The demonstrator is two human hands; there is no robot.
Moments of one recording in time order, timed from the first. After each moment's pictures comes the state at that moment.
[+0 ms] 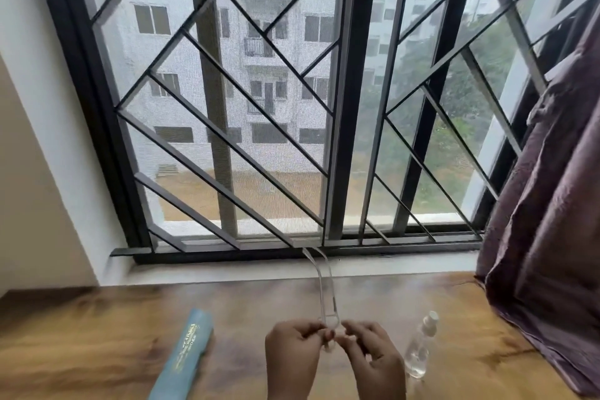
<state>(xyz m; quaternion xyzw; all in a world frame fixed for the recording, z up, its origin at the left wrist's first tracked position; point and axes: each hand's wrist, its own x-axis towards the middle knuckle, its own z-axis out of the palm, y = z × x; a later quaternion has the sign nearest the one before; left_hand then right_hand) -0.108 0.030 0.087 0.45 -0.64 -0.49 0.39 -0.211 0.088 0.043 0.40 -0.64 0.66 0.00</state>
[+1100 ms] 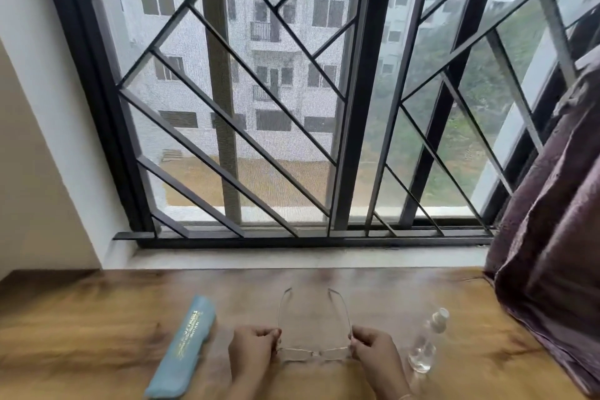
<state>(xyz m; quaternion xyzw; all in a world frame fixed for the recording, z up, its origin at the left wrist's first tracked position) -0.077 -0.032 0.012 0.62 -0.54 -0.48 0.30 -0.251 0.065 -0.005 0.27 -0.74 0.53 -0.33</state>
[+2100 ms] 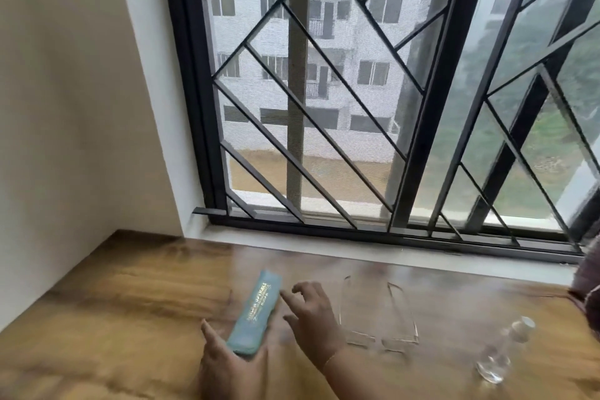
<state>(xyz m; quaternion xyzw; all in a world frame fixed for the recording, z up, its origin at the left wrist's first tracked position) 0.047 -0.022 -0.031 0.69 -0.50 -0.26 0.45 -0.099 -0.029 0.002 0.74 -0.60 0.30 0.03</state>
